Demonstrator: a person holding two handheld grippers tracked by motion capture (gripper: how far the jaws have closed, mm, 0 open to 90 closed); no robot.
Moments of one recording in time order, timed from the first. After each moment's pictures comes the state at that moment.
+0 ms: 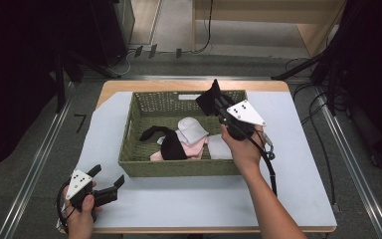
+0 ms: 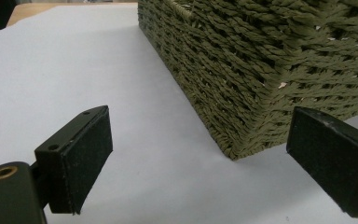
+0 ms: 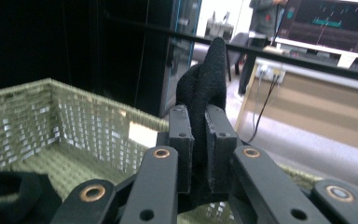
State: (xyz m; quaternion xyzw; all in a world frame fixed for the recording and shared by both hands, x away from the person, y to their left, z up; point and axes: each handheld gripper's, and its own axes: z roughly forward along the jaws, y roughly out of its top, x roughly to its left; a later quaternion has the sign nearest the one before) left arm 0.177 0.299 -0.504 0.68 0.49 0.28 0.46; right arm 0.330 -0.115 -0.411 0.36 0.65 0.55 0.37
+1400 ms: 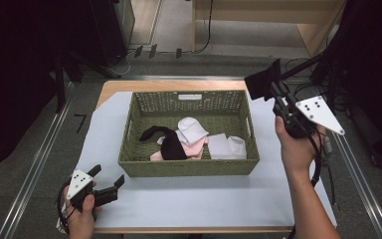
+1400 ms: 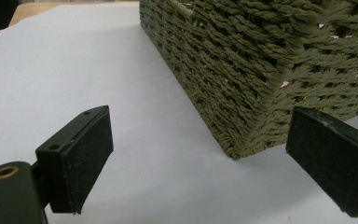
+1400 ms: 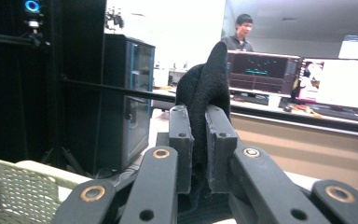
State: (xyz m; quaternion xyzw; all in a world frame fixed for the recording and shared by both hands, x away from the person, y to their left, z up) left arm 0.177 0.298 -0.504 0.68 0.50 0.28 0.46; right arm 0.295 -0.226 -0.353 0.38 0.55 0.59 0.45
